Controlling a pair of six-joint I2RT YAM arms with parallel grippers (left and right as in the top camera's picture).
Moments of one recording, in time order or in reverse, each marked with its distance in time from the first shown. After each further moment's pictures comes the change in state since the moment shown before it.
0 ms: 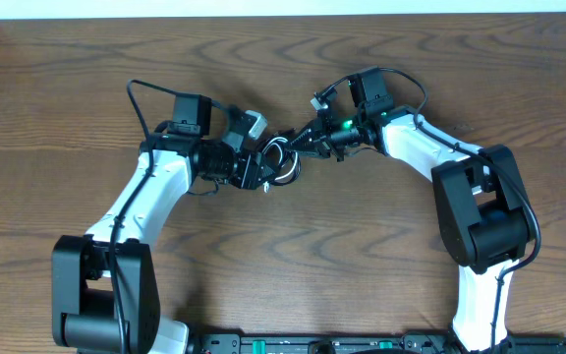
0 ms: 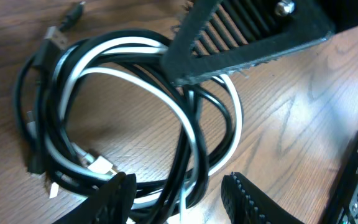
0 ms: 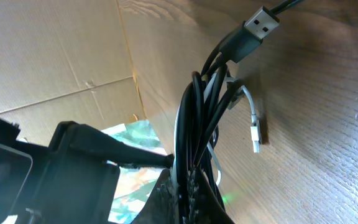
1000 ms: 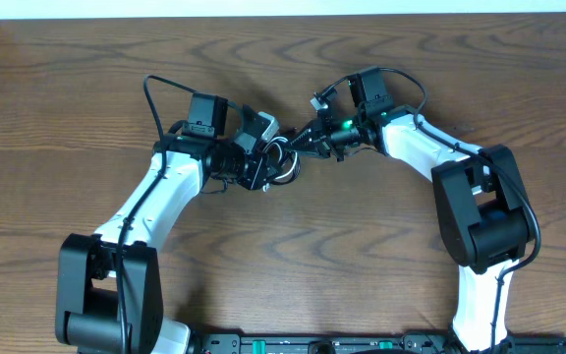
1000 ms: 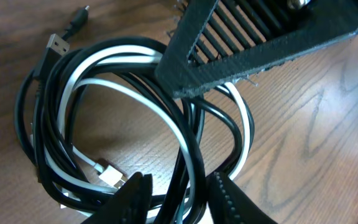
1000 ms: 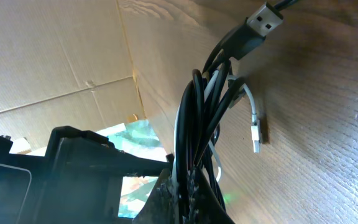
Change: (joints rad) left arm -0.064 0.000 0.000 0.045 -0.114 0.008; right arm 0.000 0.000 0.000 0.000 0.000 -0.002
